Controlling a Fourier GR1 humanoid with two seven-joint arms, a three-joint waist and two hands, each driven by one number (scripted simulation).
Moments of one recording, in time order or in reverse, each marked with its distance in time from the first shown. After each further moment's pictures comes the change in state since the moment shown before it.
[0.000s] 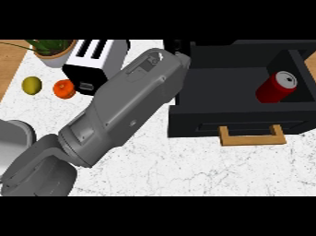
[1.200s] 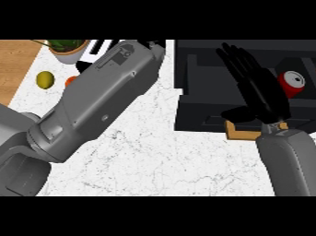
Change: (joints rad) left arm 0.071 0.129 0.008 -0.142 -0.089 0.020 0.152; right arm -0.506 -0.066 0.422 0.860 0.850 -0.400 -0.172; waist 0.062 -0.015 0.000
